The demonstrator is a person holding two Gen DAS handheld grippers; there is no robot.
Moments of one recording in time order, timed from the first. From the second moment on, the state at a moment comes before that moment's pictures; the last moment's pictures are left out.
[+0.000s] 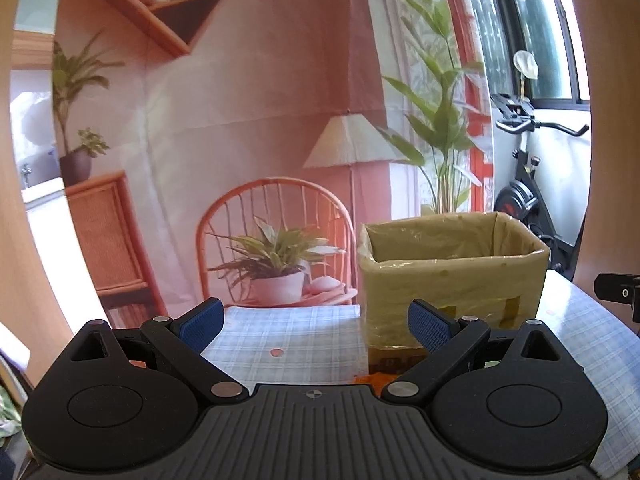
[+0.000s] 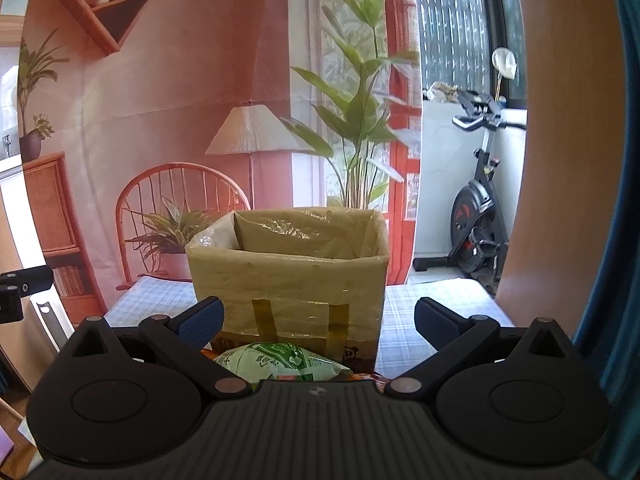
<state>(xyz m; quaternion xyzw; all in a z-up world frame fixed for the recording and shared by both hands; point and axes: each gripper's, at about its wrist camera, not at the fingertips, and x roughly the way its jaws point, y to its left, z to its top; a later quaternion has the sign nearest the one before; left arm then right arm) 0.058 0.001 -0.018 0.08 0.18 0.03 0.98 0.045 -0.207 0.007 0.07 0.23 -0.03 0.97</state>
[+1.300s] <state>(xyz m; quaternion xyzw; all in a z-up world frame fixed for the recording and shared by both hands) 0.221 0.023 -0.146 -0.05 0.32 -0.16 0.93 0.188 -0.204 -0.133 0.14 0.38 0.06 0.91</state>
